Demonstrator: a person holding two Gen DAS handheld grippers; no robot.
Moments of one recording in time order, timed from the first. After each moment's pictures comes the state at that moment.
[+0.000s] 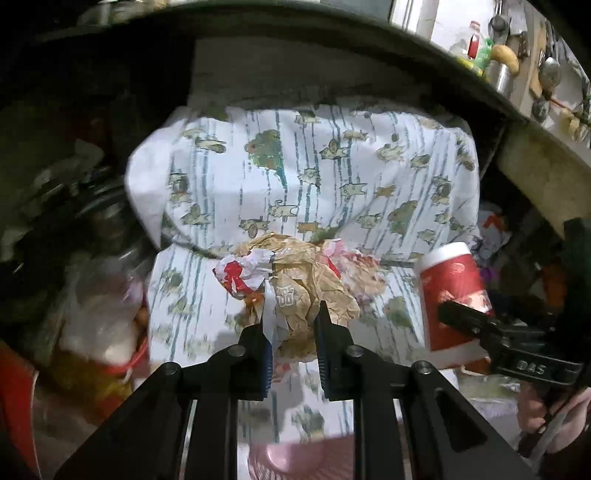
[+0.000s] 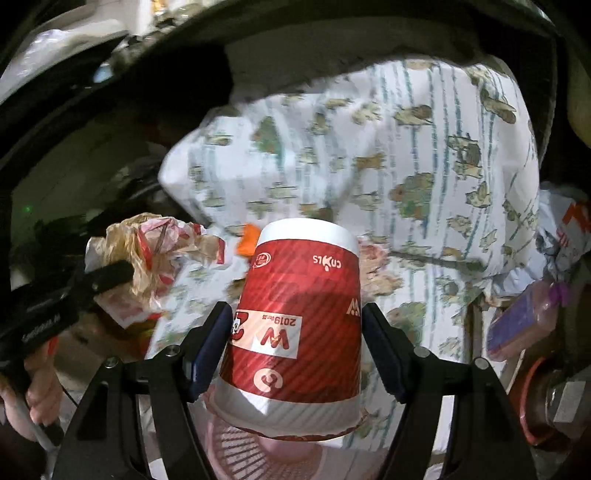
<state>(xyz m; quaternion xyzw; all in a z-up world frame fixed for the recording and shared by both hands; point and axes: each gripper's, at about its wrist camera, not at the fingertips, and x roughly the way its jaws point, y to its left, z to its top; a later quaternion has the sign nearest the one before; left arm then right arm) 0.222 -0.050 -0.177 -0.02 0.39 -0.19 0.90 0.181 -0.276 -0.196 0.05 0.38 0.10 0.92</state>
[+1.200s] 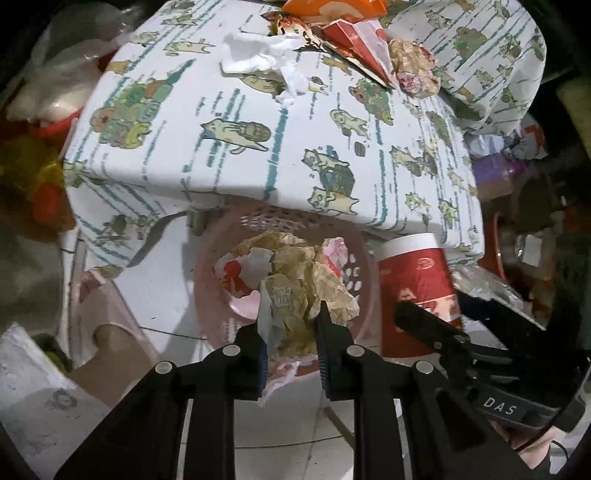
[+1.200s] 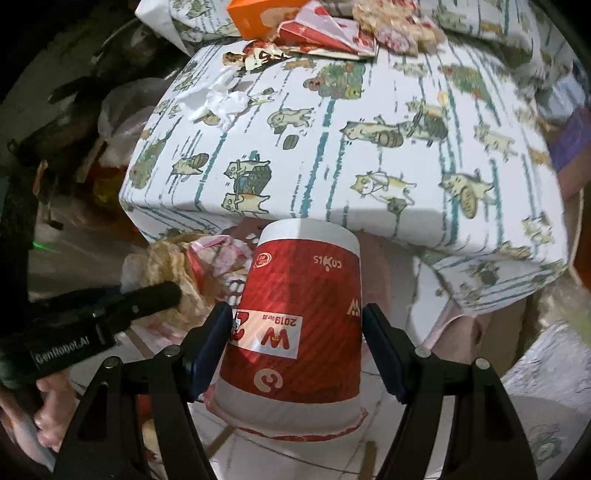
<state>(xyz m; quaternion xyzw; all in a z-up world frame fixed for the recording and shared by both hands) 0.132 -0.036 -0.396 -0.11 0.65 -0.16 0.73 0.105 -0.236 -0.391 0.10 0.59 0.11 0.79</state>
